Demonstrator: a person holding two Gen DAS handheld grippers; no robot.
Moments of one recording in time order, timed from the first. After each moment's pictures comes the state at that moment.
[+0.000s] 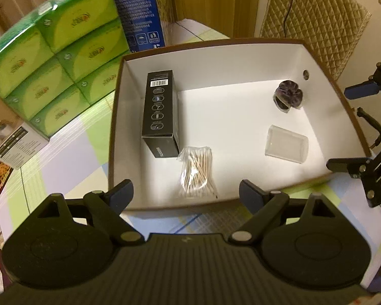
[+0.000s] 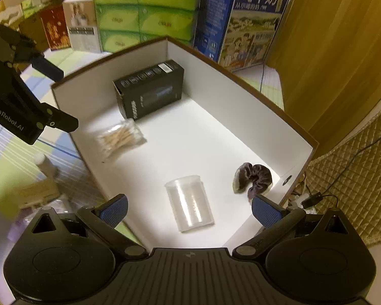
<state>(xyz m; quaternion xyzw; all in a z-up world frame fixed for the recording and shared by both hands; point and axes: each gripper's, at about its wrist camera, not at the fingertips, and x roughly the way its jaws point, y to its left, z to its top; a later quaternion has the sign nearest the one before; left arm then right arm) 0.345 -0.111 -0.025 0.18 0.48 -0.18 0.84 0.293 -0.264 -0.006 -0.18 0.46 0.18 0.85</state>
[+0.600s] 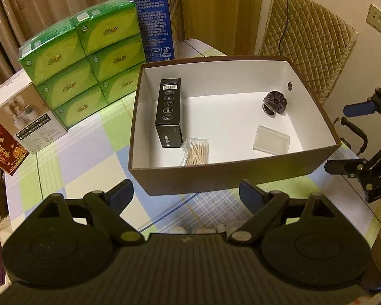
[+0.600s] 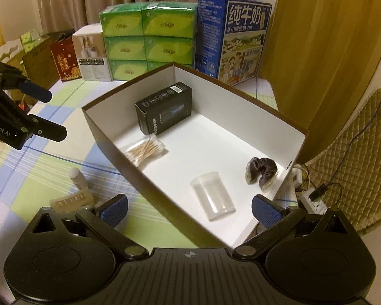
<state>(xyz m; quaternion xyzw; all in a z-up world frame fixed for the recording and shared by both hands) 0.276 -0.073 0.014 0.15 0.44 -0.18 0.86 0.227 -0.260 0.022 -0.12 0.42 0.17 0.89</state>
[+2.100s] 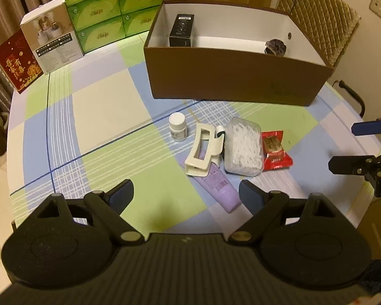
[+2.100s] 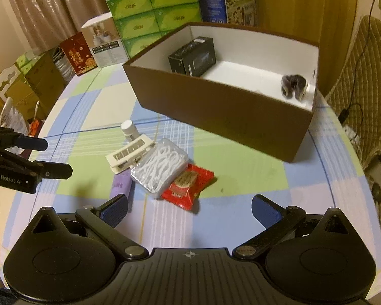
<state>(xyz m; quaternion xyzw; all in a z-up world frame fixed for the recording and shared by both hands) 0.150 -0.008 -0.048 0.12 0.48 -0.15 0.85 0.112 -0.220 -0.028 0.01 0.47 0.14 0.87</state>
